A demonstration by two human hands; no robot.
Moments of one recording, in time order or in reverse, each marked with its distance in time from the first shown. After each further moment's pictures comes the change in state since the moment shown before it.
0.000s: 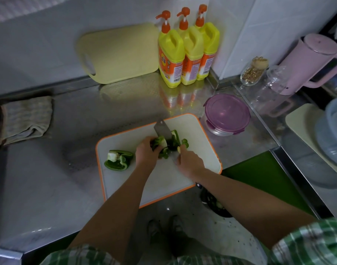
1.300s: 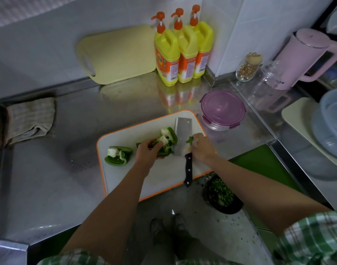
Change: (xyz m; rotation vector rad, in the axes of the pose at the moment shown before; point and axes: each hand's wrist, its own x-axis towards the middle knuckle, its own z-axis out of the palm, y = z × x) left_hand -0.017 -0.009 0.008 -0.515 -0.128 -0.161; right_hand 0.026 0.054 -0.013 0.206 0.139 0.134
